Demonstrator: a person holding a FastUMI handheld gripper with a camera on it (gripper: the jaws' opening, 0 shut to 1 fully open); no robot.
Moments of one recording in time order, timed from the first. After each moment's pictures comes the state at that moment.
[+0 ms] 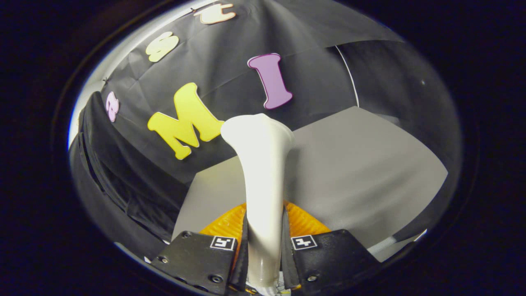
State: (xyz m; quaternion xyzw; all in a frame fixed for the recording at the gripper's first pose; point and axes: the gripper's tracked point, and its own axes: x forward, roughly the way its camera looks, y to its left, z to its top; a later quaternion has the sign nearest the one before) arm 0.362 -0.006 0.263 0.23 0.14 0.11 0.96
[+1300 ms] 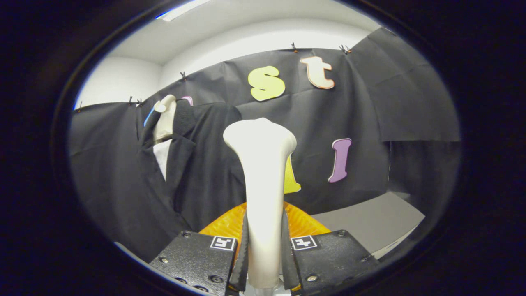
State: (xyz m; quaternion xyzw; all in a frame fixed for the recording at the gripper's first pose) arm 0.214 0.222 0.477 0.08 -0.09 0.14 0.98
